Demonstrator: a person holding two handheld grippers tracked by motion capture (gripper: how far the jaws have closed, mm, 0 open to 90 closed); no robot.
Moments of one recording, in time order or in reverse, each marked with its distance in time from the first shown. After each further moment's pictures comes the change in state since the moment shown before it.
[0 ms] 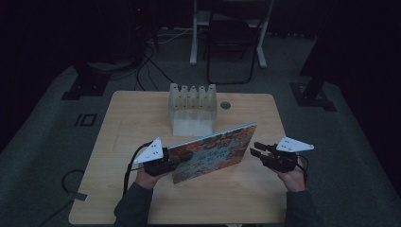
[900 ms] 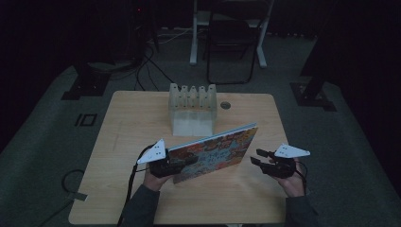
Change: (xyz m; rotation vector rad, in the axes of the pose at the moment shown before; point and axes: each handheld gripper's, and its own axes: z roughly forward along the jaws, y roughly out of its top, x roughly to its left) left arm 0.001 -0.016 0.016 -0.087 -0.053 -0.090; right arm -0.004 -0.034 0.007 0.072 -0.020 0.042
